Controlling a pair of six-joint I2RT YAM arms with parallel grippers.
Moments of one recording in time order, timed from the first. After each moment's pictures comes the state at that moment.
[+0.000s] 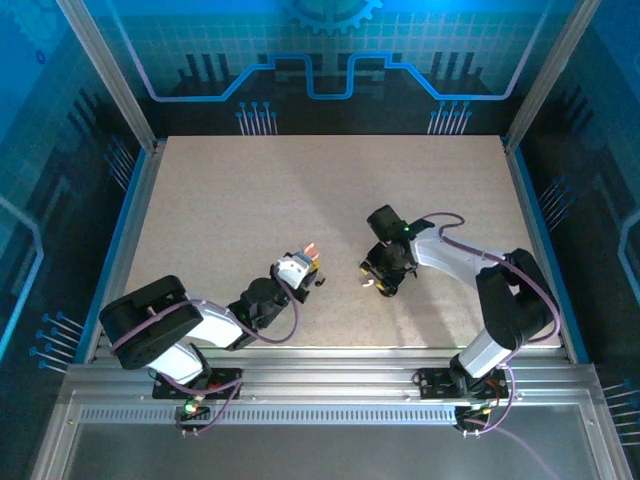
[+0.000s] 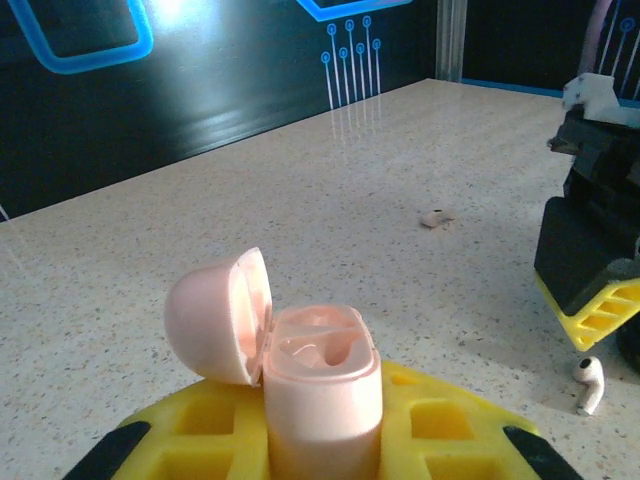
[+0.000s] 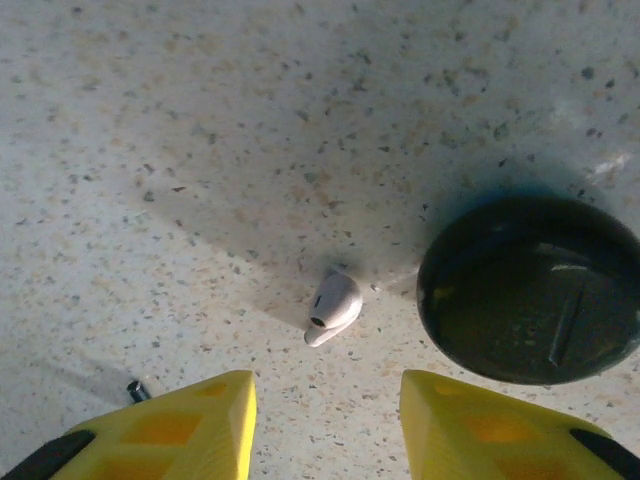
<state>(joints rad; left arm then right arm) -0.85 1.53 0.23 1.18 -0.33 0.07 0.54 1.64 1.00 -0.73 -0.17 1.36</state>
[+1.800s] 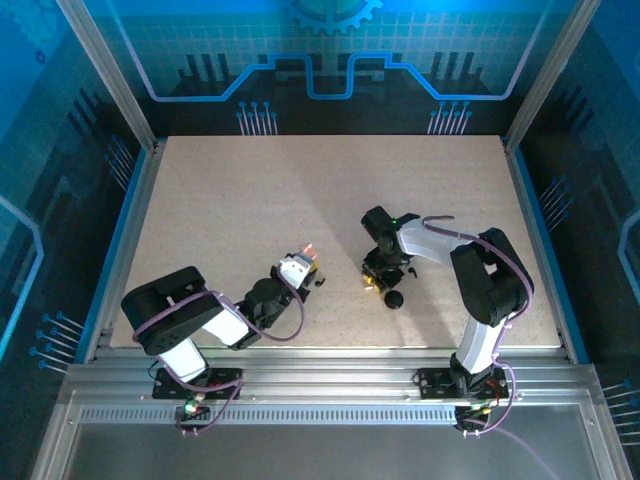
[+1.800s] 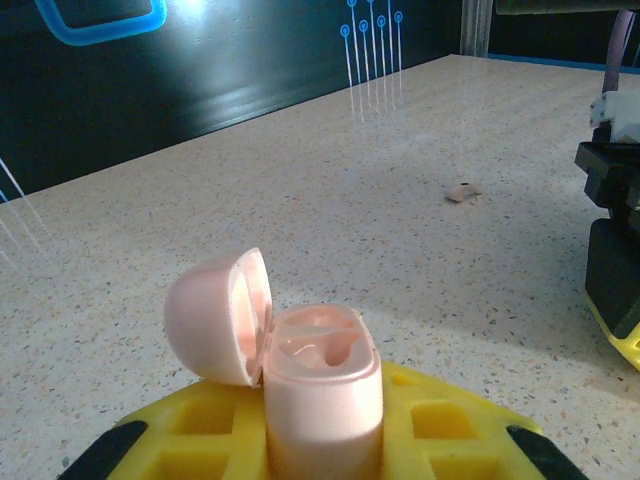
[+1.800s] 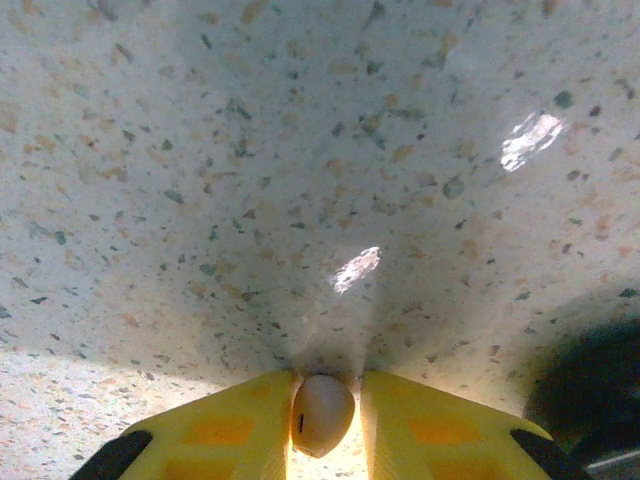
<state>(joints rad) -0.84 1.66 0.24 1.28 -0.36 0.08 0.52 1.79 1.07 -0.79 -0.19 1.39</state>
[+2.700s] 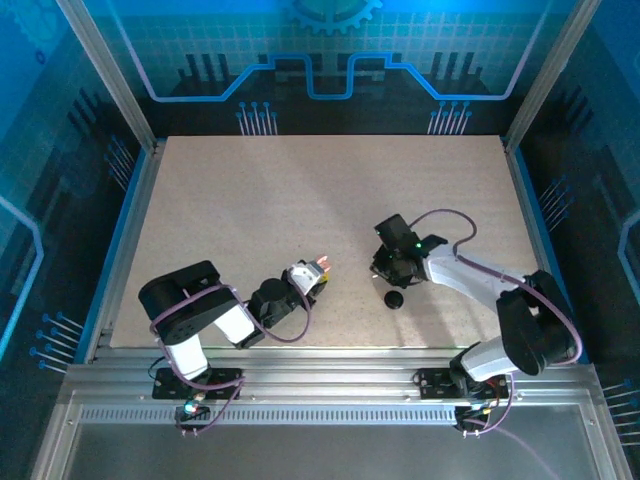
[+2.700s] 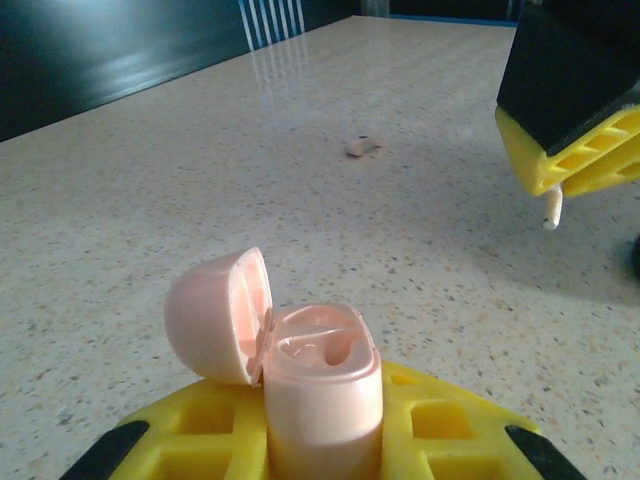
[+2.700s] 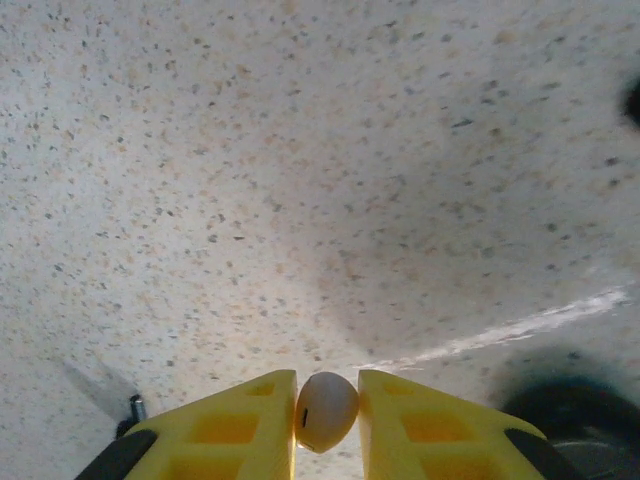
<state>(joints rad) -0.84 1.77 0.26 1.28 -0.15 0.09 0.55 1.43 0.82 -0.53 0.01 1.13</state>
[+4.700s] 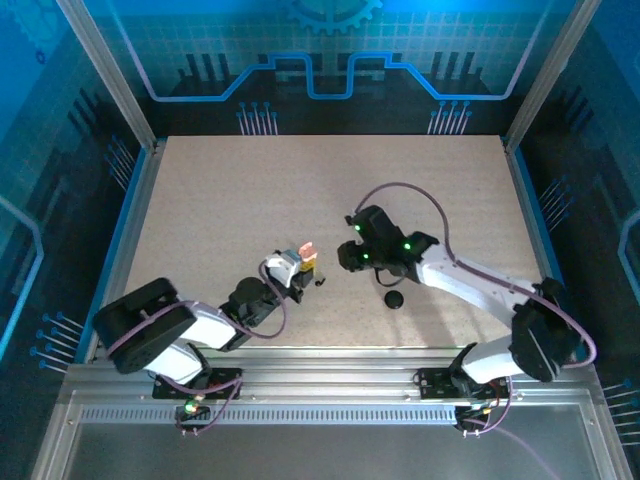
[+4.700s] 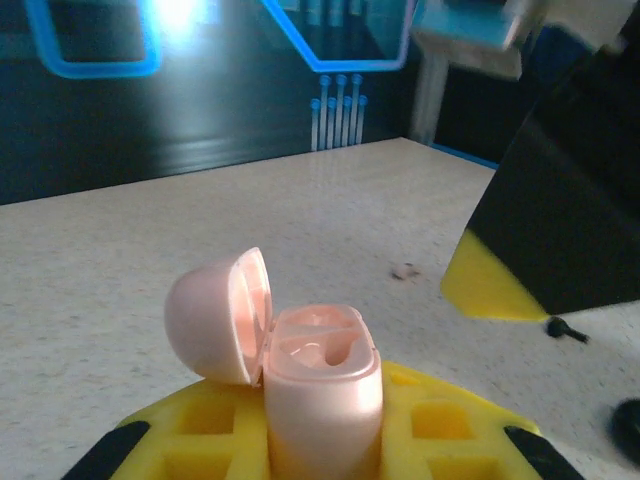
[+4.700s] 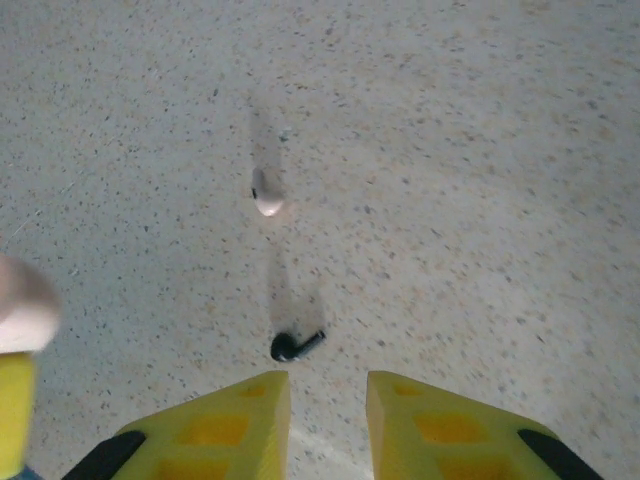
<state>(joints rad) -0.75 1.34 0.17 1.14 -0.19 -0.09 0.73 1.53 1.13 -0.53 -0.03 0.46</state>
